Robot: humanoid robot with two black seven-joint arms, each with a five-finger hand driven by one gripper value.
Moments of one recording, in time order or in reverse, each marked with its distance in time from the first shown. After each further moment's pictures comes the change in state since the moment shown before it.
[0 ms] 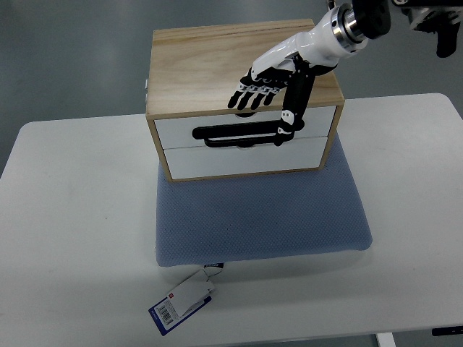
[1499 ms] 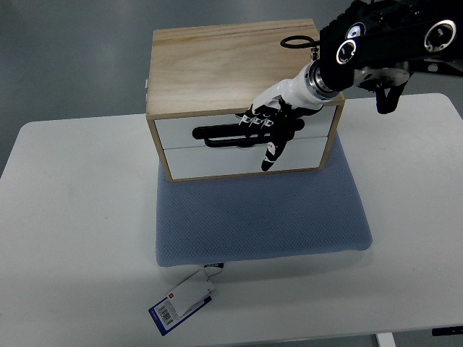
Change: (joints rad) left arm 0.000 0.000 0.000 0.000 0.000 0.000 0.001; right arm -0.133 0.115 -0.013 0.000 0.194 -0.200 -0.196
